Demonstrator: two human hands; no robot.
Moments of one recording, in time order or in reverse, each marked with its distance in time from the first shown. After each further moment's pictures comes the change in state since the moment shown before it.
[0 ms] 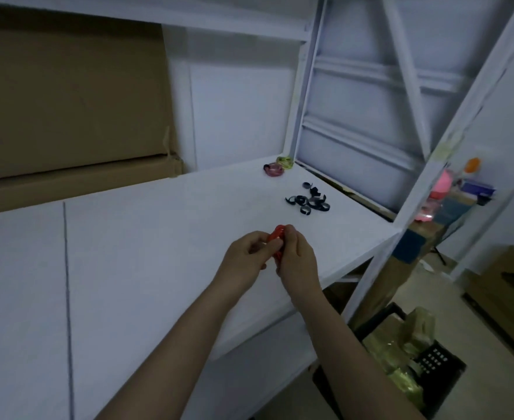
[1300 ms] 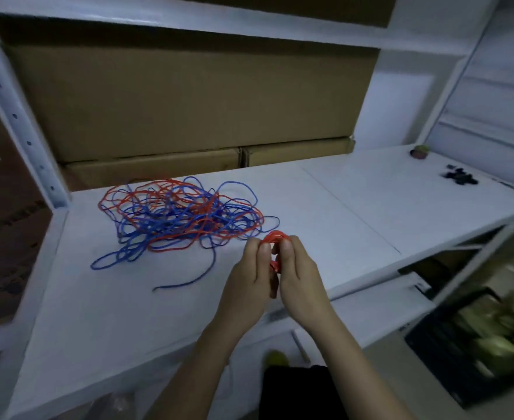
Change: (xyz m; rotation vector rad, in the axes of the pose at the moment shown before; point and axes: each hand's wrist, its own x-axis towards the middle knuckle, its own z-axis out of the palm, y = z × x) left_hand -0.440 -0.035 -0.442 0.249 0.373 0.230; right_hand -0.460 -0.154 0.395 -0.171 -0.269 -0.302
